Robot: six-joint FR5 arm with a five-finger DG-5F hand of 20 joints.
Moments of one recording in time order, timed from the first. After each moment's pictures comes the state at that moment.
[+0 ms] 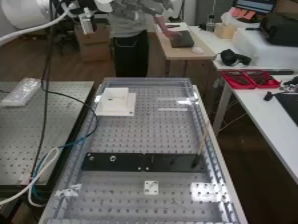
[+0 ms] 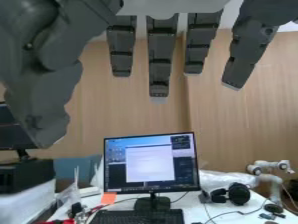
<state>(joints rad) 1.80 -1.52 -1.87 -2.70 -1.28 -0.78</state>
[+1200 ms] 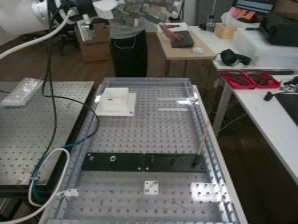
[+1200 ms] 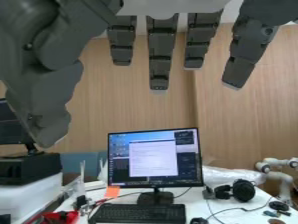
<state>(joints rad) 1.70 -1.54 -1.87 -2.70 -1.43 -0.75</state>
